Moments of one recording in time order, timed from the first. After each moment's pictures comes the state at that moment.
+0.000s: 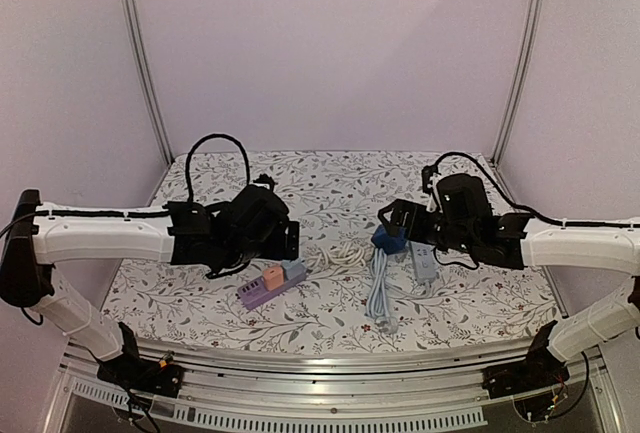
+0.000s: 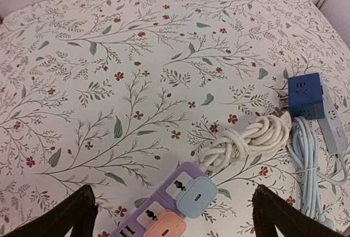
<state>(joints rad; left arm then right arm) -1.05 1.48 1.02 -0.41 -0.60 -0.70 0.82 1.30 0.74 0.07 0.21 0.72</state>
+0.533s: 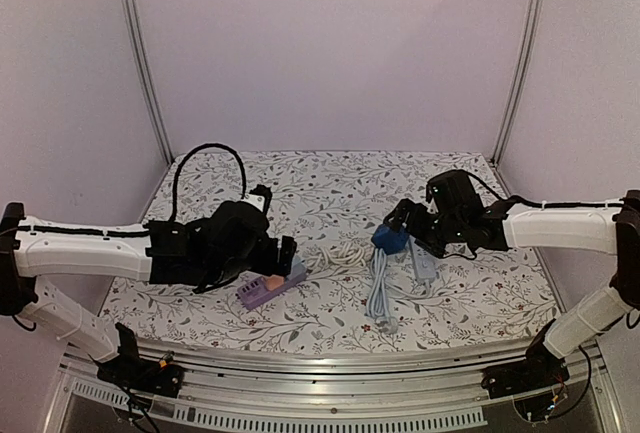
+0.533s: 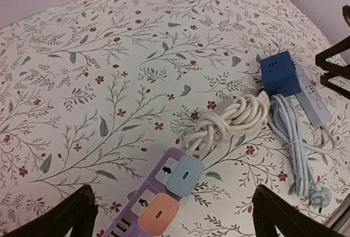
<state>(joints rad) -1.09 1.34 0.85 -0.26 -0.58 -0.59 0.68 1.46 0.85 -0.09 0.04 0.98</state>
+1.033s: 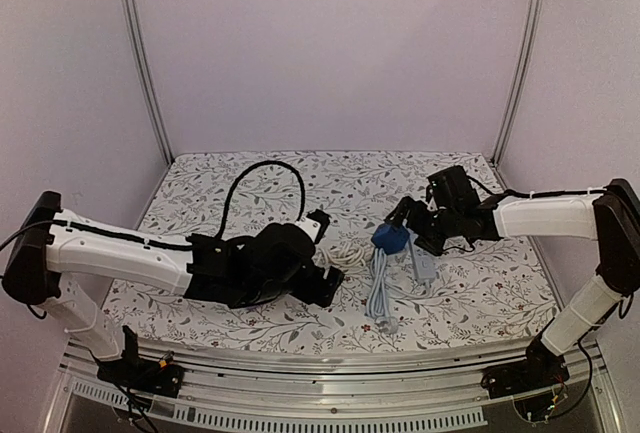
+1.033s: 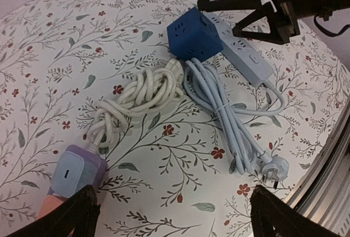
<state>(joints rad) -1.24 1.53 0.96 -0.16 -0.46 -0.51 0.60 1.57 0.89 -0.10 -0.08 1.00</state>
